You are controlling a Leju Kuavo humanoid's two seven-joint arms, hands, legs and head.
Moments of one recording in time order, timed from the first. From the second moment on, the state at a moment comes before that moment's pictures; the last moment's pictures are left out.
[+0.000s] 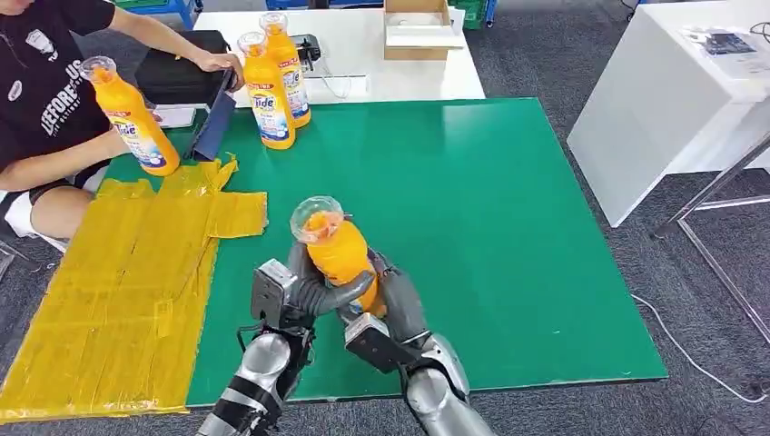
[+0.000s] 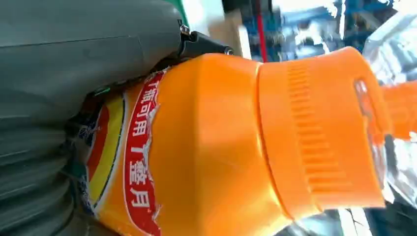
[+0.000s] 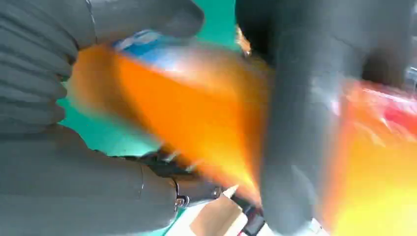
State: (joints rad) left arm -0.18 -0.26 -0.22 -1.29 -0.20 0.16 -0.59; right arm -0.22 0.33 0.47 -1.01 0.48 -0.30 -0.53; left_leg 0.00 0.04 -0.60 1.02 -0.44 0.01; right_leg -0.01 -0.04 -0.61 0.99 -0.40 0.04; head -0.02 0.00
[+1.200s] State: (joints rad) left arm -0.52 0.09 0.01 -0.54 -1.43 0.62 -0.01; right arm -0.04 0.25 0.26 -1.54 0.28 -0.22 -0.52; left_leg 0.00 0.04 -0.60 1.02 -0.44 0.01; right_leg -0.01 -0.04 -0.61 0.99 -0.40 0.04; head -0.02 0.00
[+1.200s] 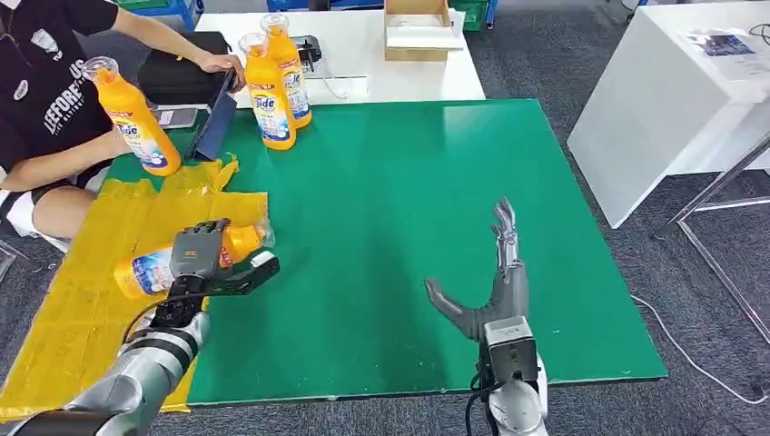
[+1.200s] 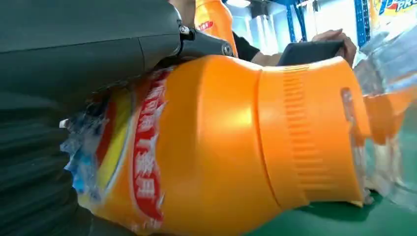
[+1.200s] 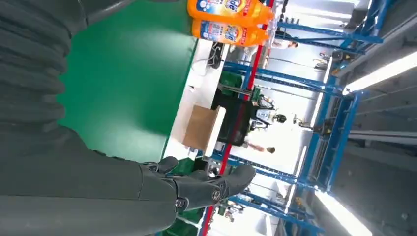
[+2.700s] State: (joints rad) left arm 0.00 -0.20 -0.04 -1.38 -0.32 0.16 -0.56; right arm 0.06 0.22 0.19 -1.47 0.32 -0.13 -0.51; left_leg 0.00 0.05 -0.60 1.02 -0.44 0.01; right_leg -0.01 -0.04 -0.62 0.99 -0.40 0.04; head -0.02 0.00
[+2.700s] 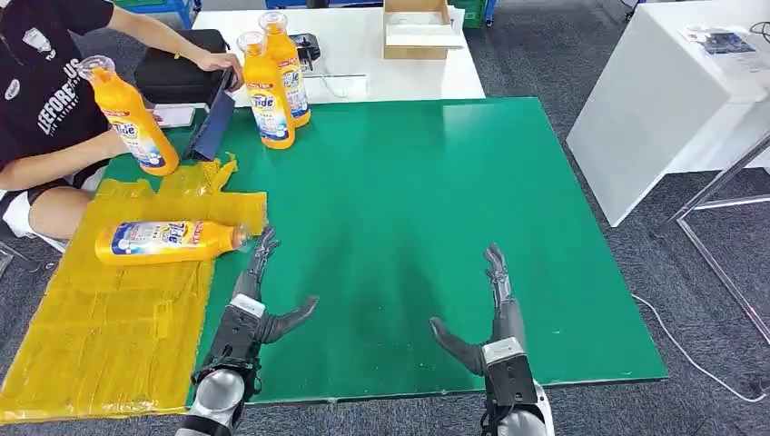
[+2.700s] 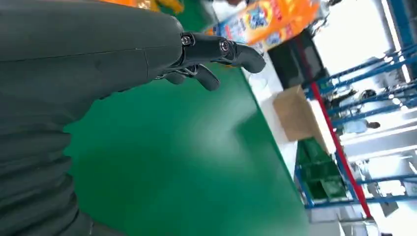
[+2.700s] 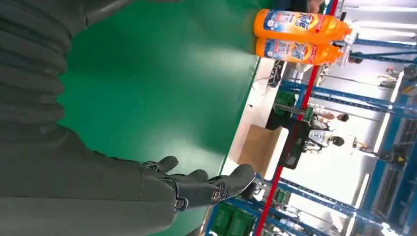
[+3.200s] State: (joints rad) left arm 0.04 -0.23 -0.05 -1.40 -0.28 0.13 -0.57; right arm 0.06 0.24 0.19 -1.45 0.38 -0.18 -0.51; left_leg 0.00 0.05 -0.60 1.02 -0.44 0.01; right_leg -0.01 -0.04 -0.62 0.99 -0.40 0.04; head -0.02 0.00
